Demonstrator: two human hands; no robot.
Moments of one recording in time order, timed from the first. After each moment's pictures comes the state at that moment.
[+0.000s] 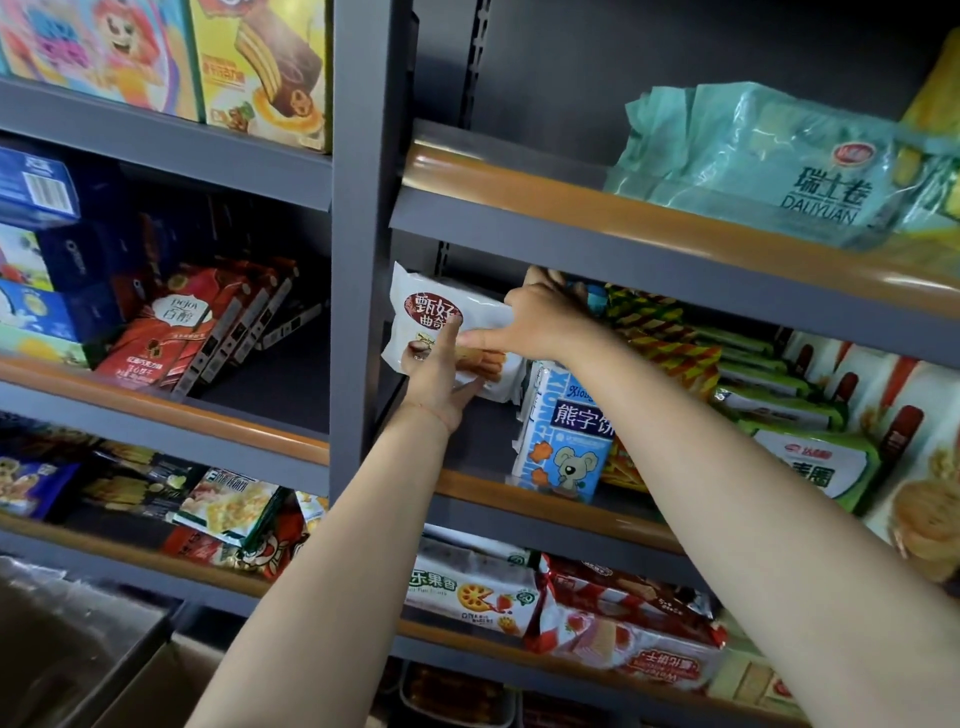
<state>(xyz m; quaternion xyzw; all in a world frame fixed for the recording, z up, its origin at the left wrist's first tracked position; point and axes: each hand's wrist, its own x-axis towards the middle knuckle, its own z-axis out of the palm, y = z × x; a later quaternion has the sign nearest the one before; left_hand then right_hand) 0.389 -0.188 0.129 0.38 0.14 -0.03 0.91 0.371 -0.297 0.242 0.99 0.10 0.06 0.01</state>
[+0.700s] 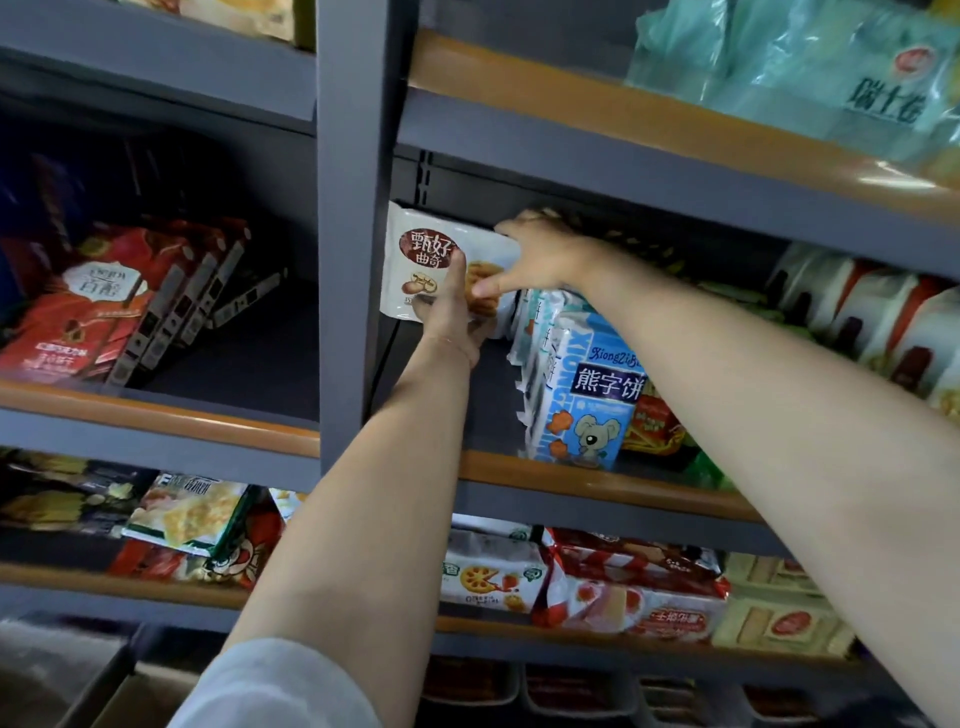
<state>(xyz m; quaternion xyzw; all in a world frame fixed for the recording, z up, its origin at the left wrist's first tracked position) 0.446 -0.210 0.130 0.36 0.09 -0.05 0.93 0.437 -0.307 0.242 0.99 0.07 0.06 0.05</state>
